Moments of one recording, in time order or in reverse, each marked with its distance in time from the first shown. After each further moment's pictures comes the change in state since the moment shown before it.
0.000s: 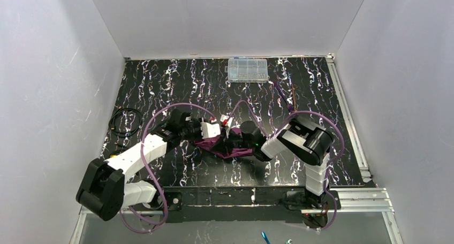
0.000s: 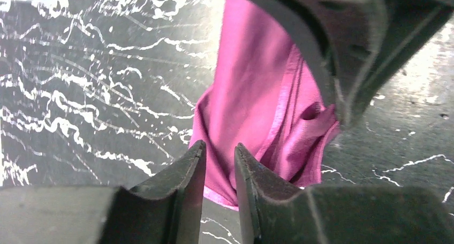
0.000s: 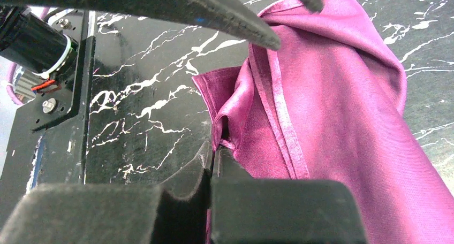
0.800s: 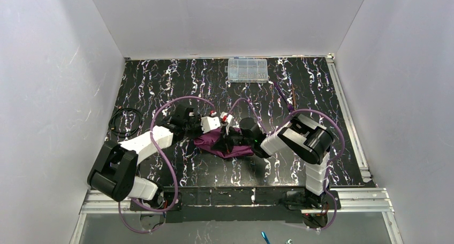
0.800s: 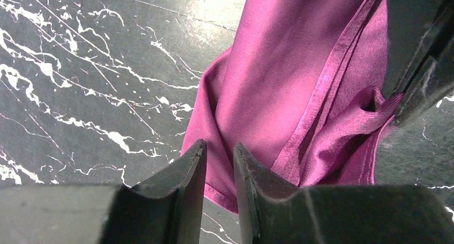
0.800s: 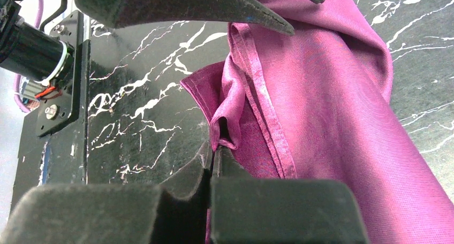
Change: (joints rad) left arm 0.043 0.178 0.048 0.034 -0.118 -0.116; right arm -0.027 0.006 0.046 -0.104 -0.025 0.047
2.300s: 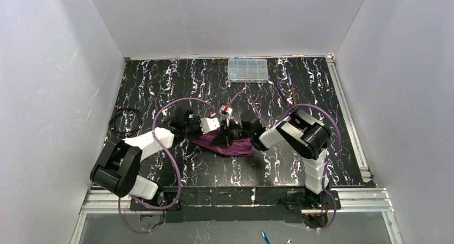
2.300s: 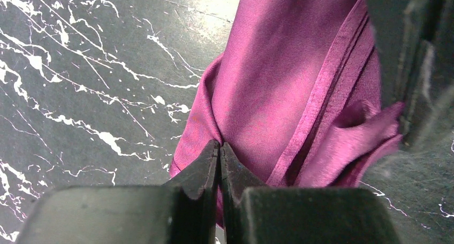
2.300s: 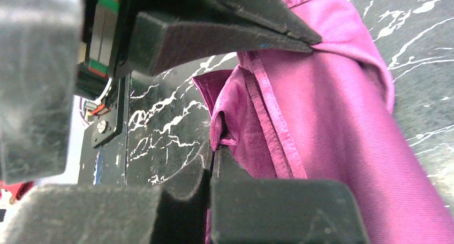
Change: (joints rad) left arm 0.014 0.042 -0.054 0.114 -0.011 -0.008; right arm -0.068 0.059 0.074 0.029 -0.158 0.183
